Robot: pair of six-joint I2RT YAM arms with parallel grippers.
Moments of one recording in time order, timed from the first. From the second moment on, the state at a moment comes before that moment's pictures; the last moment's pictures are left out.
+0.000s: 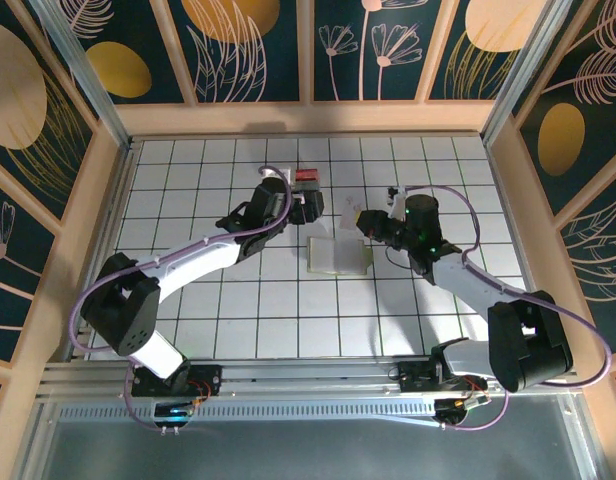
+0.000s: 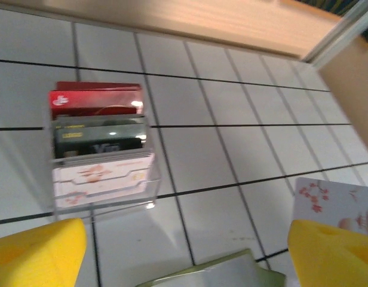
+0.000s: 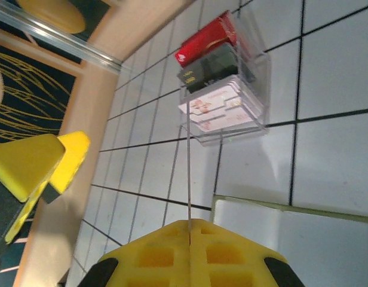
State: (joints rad) left arm -0.69 1.59 1.06 0.06 -0.10 -0.58; right arm 0.33 1.28 0.62 0.25 -0.50 0.75
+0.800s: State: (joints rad) left arm -0.64 1.61 0.95 0.46 0.46 -0.69; right arm 0.33 1.27 0.59 0.66 -0.74 0.89
